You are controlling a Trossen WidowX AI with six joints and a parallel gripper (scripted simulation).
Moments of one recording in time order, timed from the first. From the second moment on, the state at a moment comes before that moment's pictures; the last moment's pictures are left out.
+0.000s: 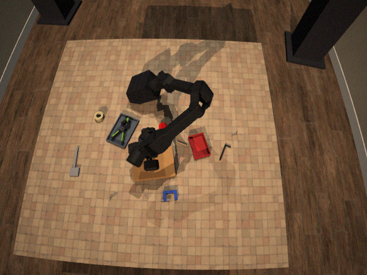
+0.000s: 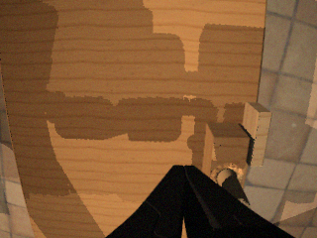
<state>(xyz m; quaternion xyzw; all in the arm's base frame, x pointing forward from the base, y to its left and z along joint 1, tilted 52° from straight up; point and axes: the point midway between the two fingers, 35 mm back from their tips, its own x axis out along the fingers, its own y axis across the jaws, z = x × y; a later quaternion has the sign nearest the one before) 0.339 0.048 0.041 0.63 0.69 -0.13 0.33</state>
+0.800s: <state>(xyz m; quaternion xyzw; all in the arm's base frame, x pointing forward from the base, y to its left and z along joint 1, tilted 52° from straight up) 0.335 0.037 0.056 0.60 0.70 -0.07 0.38</state>
